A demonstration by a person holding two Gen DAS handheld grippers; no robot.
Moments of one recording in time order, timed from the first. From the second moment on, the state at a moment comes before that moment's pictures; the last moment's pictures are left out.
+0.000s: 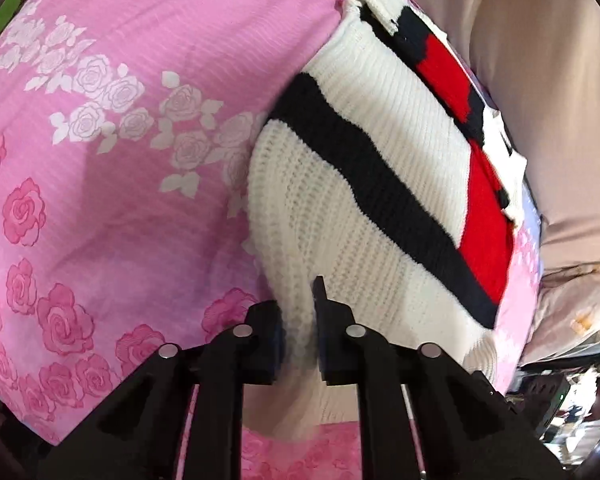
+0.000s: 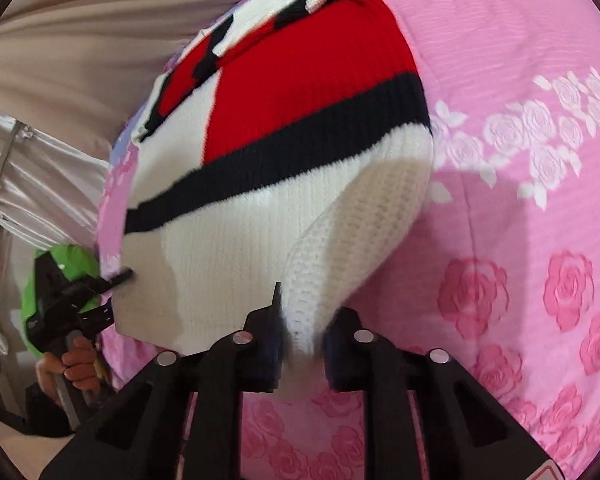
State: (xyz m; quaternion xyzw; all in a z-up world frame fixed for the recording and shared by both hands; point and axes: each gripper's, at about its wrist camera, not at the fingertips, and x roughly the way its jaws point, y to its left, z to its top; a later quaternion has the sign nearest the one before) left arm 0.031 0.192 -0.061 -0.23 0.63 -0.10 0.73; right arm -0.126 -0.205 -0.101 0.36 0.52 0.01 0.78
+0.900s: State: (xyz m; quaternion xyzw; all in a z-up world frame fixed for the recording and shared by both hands) left arm 0.060 0.165 0.027 -0.22 0.57 -0.18 0.77; right arm -0.156 -0.262 0.018 0.32 0.43 0.01 0.84
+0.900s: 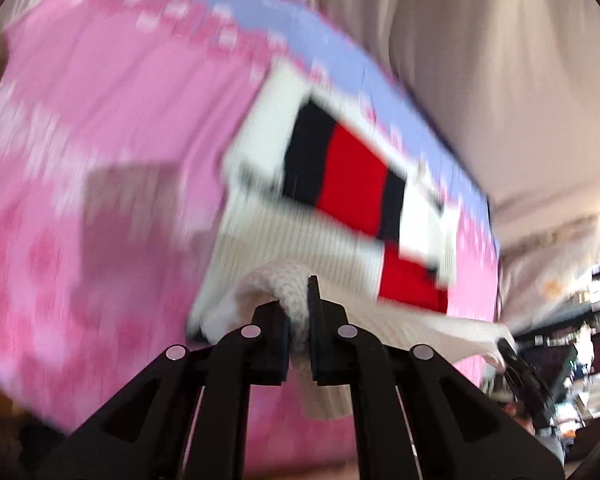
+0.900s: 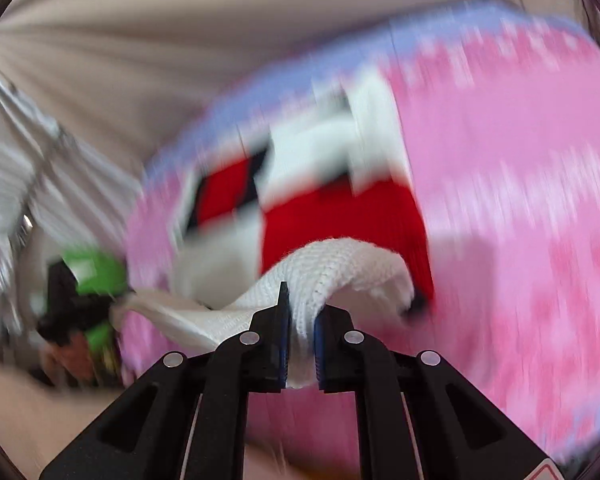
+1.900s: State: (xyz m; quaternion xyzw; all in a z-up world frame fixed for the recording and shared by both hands) left arm 0.187 0.107 0.004 -0.11 0.48 -0.12 0.86; right arm -0.015 -0.358 -0.016 0.33 0.35 -0.14 0.86
